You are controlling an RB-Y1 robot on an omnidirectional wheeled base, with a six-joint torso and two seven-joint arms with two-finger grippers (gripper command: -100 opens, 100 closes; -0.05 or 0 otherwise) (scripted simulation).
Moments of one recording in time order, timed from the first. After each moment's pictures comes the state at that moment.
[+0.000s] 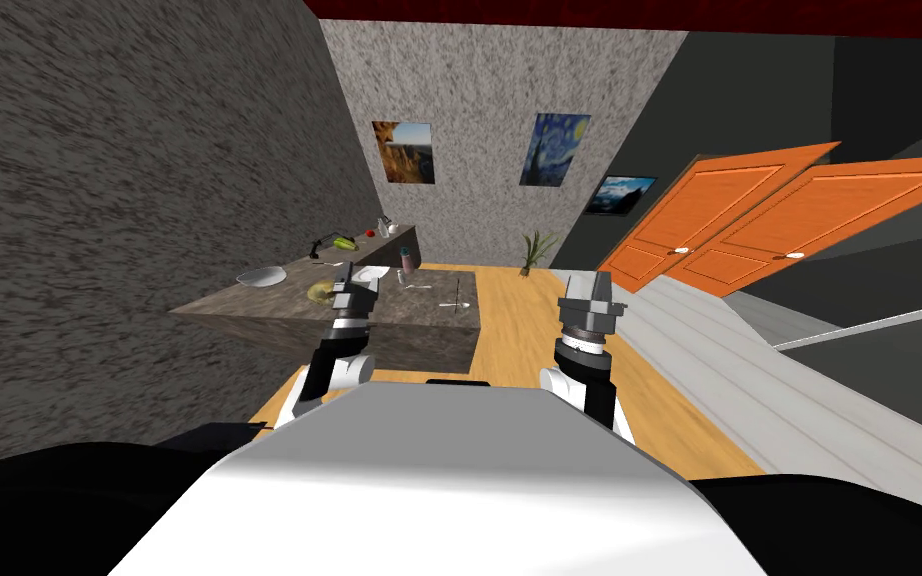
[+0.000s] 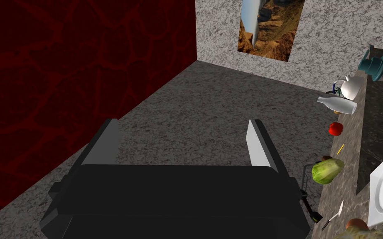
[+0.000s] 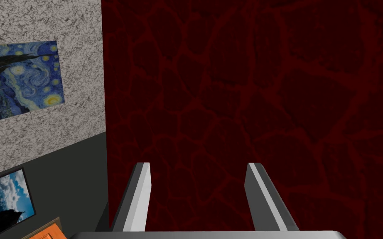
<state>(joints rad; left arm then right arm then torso) 0.47 0.12 0.09 -2.34 0.06 -0.23 0.15 0.53 -0.04 -0.06 -2.36 -0.02 -0.56 -0.08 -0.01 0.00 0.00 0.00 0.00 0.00</state>
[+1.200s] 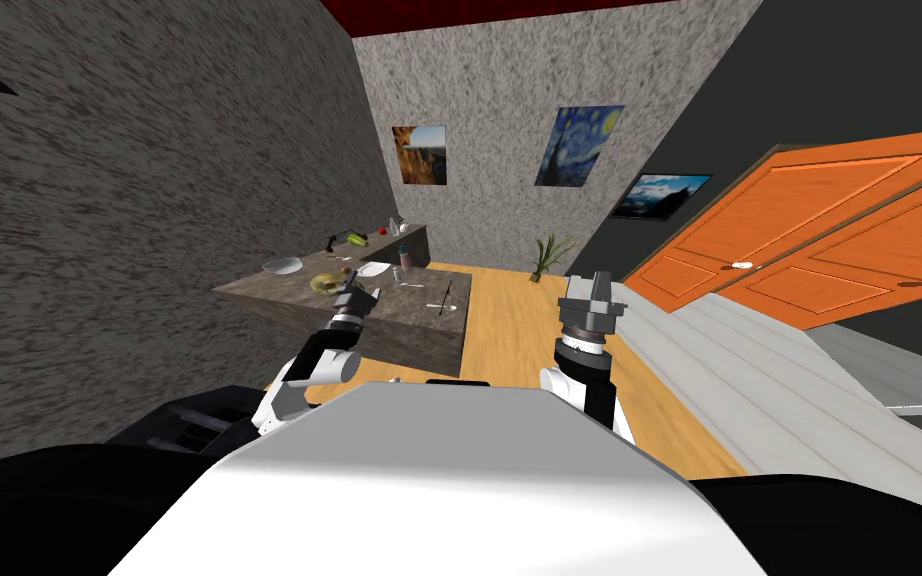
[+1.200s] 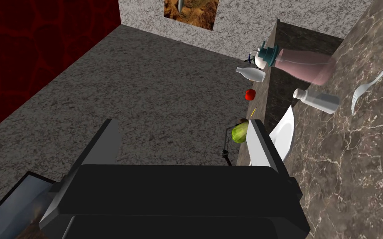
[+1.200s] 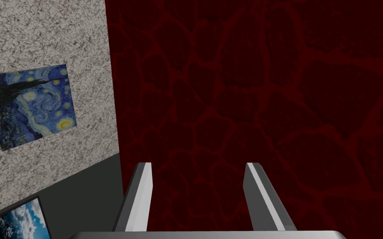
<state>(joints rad) 0.43 0.26 0.18 -2.28 0.22 0.07 0.34 0.53 -0.04 -0.06 -2.36 -0.02 -0.56 -0.08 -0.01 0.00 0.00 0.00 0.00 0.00</state>
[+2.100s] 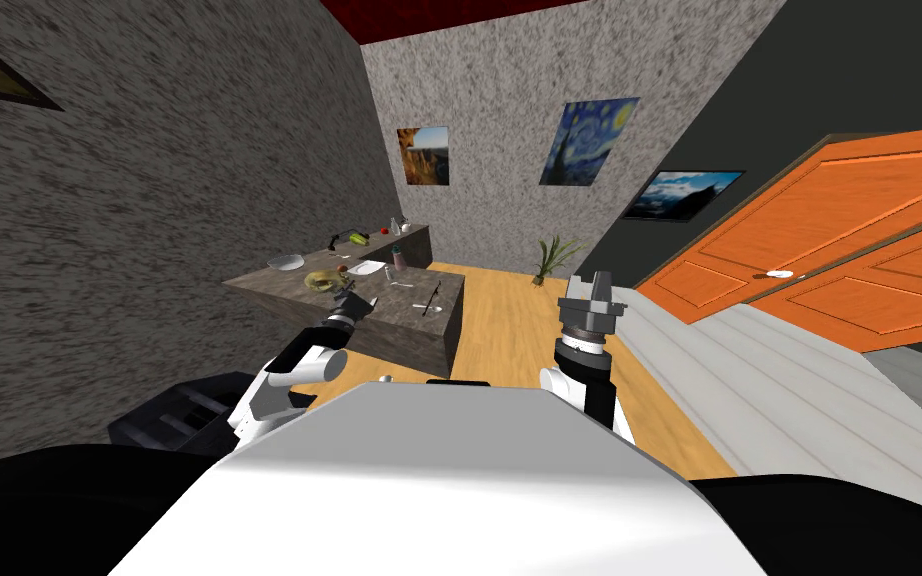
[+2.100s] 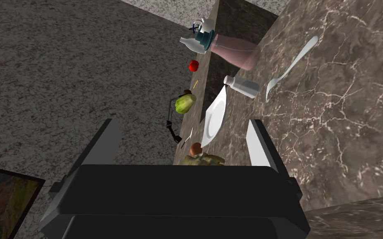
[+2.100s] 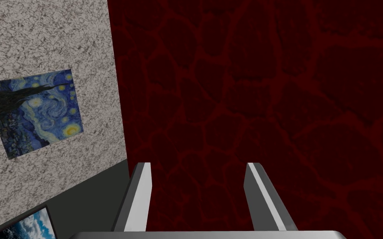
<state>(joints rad) 0.43 0.35 0.26 -2.25 0.34 0.31 0.48 0.53 -0.04 -0.06 -2.36 -0.02 -0.56 -0.08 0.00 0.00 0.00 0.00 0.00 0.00</state>
